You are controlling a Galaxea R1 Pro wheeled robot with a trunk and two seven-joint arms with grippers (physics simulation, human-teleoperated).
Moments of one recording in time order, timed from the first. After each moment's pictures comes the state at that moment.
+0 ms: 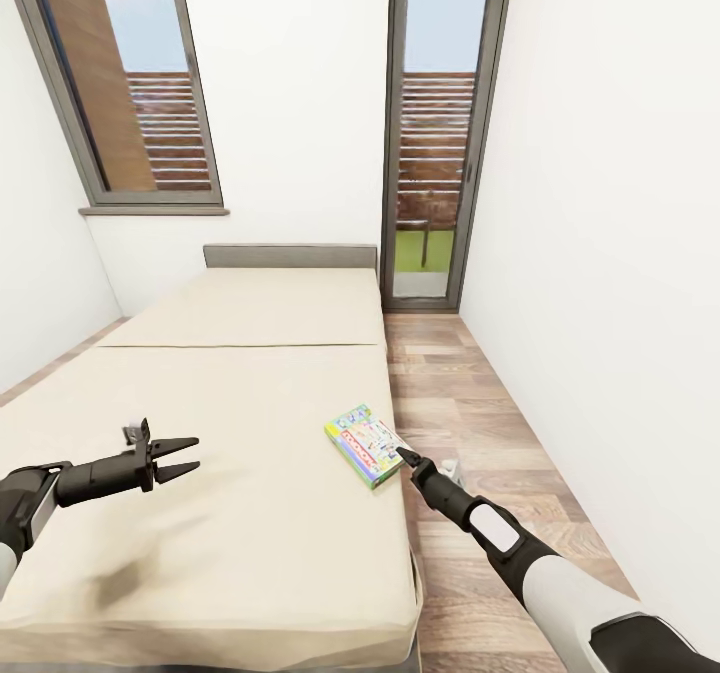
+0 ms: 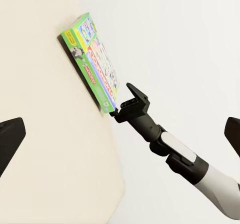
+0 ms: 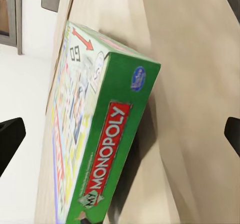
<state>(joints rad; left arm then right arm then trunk) -0.79 0.44 0.30 -0.48 -0.03 0.88 -1.57 -0.77 0.01 0.25 -0.25 -1.15 0.24 0.52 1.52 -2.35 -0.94</state>
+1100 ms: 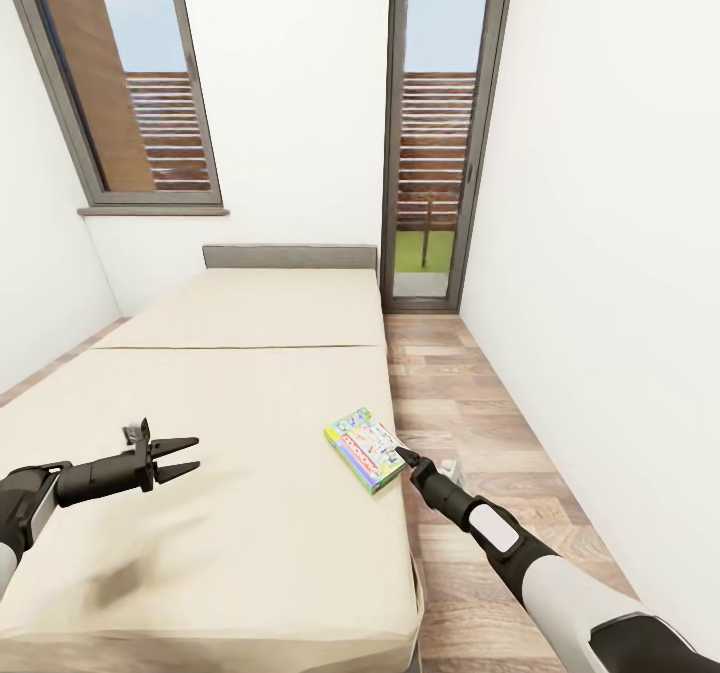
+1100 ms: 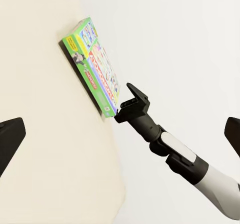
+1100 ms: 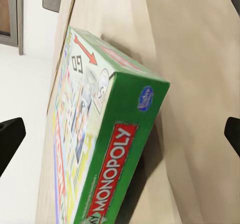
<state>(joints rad) -0.79 0.44 0.30 -0.48 -0.03 0.88 -1.57 -0.77 0.01 0.25 -0.25 -1.15 0.24 0.52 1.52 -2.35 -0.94</state>
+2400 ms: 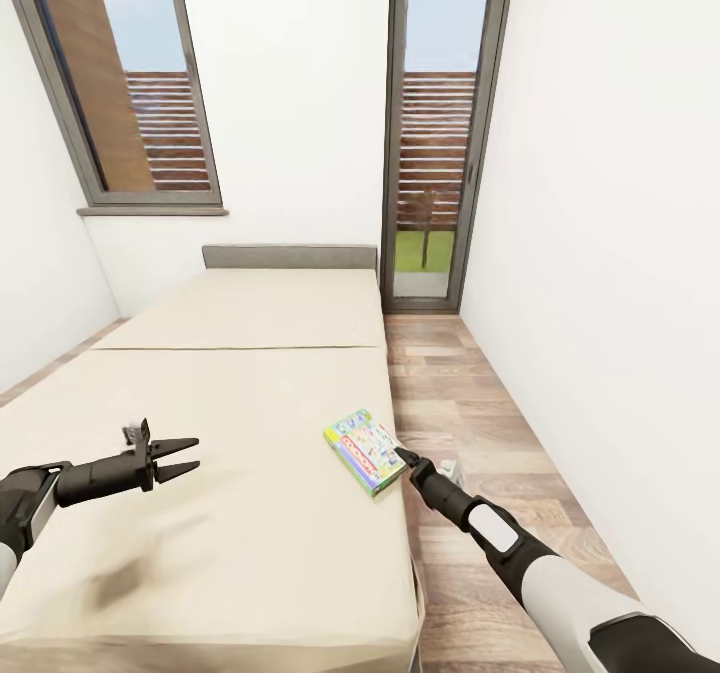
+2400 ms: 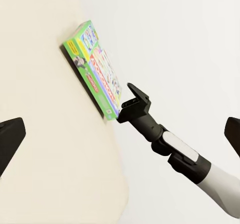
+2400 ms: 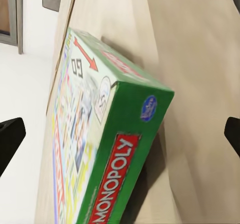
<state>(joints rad) -0.79 0.44 0.30 -0.48 -0.03 0.87 -1.57 -0.77 0.02 0.25 -0.25 -1.15 0.24 0.52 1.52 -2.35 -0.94</state>
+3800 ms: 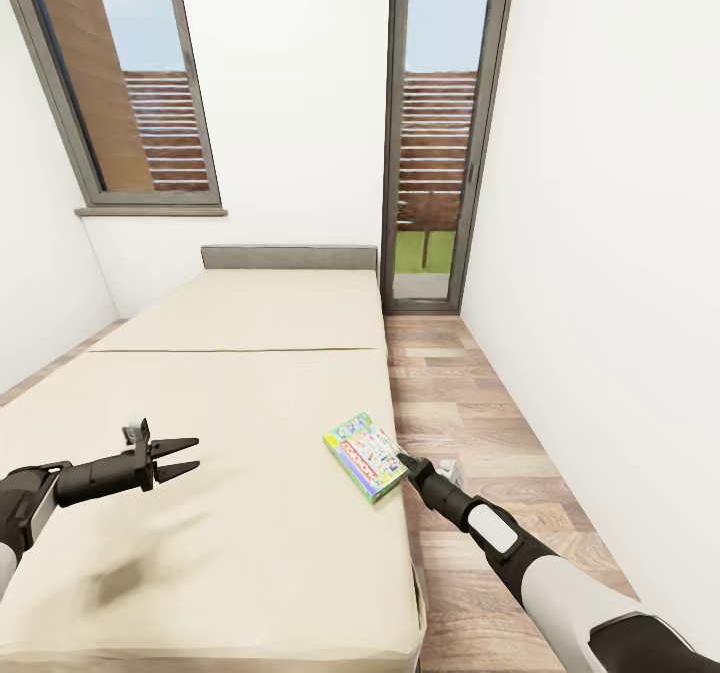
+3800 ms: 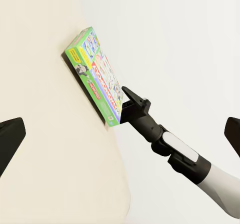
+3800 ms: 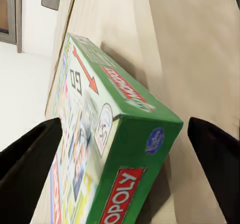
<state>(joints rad) -0.79 0.44 0.30 -0.48 -0.03 0.87 -1.57 -0.77 0.02 0.26 -0.25 -1.15 0.24 0.52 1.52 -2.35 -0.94</state>
